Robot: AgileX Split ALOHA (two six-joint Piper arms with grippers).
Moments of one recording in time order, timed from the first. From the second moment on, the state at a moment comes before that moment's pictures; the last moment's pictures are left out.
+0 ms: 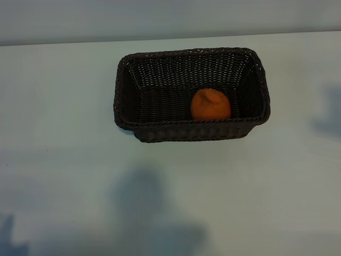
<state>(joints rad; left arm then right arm) -0.06 -0.01 -0.50 0.02 1.09 0.00 -0.21 0.70 -1.43 0.00 1.24 -0.01</state>
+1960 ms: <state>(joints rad) -0.06 -0.01 -0.50 0.02 1.09 -0.01 -0.12 -0.01 -0.49 -0.04 1.08 0.06</state>
